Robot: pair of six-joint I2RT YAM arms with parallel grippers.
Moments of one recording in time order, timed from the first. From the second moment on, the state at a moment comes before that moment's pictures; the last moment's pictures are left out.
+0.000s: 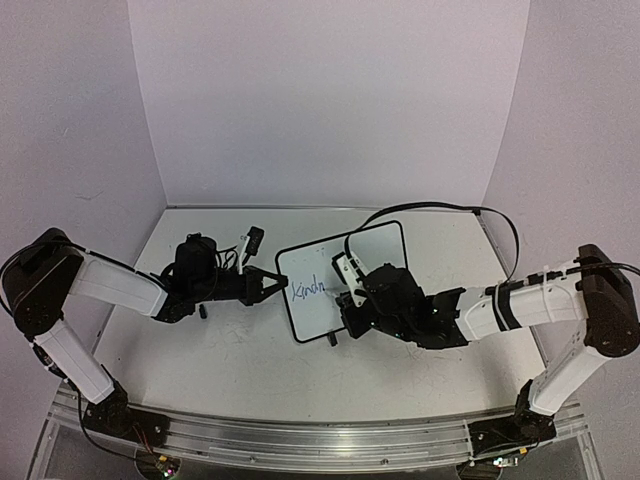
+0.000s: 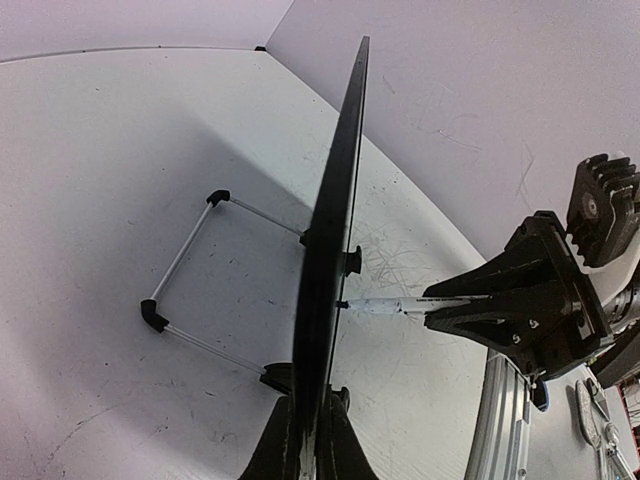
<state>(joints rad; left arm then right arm) -0.66 1.59 0.65 0.65 0.52 -0.42 1.07 1.60 0.86 0.18 0.37 0.15</state>
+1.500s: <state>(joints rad) -0.66 1.58 0.65 0.65 0.52 -0.42 1.01 1.52 0.81 0.21 0.26 0.07</state>
